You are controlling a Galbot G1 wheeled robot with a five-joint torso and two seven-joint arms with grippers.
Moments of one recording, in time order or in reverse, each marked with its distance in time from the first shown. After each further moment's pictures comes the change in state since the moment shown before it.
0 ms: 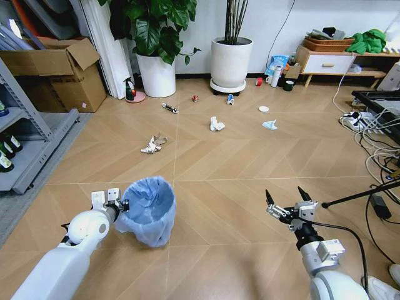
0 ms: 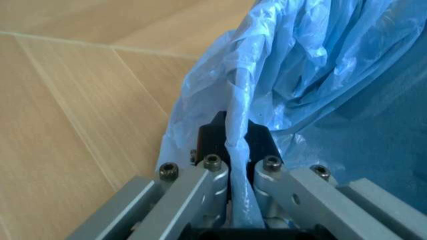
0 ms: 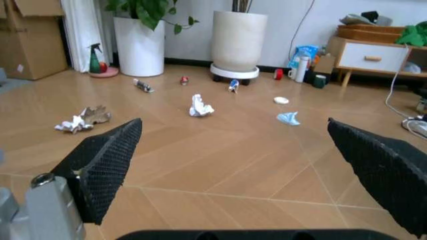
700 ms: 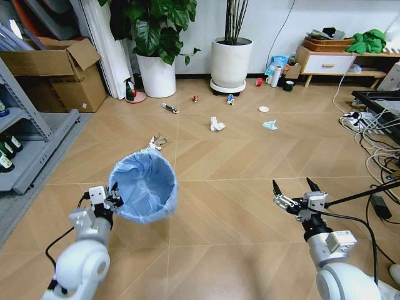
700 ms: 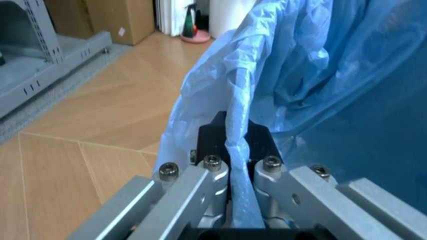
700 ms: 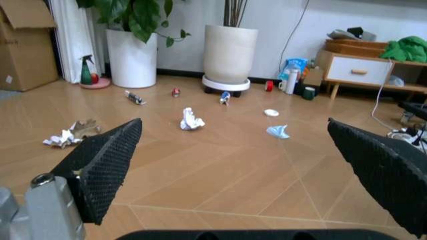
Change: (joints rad) left arm 0.347 -0.225 -0.134 -0.378 0.428 -0.315 0.051; right arm 0.015 -0.056 0.016 0.056 0.042 -0.046 0.054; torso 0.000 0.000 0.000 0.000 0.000
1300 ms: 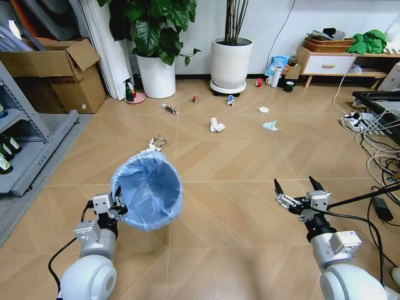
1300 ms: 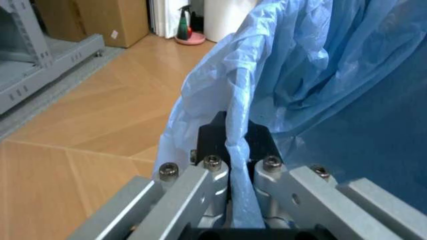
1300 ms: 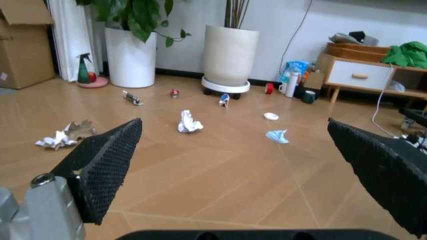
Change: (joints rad) left arm 0.031 -0.043 0.008 -0.013 0.057 -0.012 0.029; right arm -0.016 0.004 0.007 0.029 -0.020 -0.012 -0.010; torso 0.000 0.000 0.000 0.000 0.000
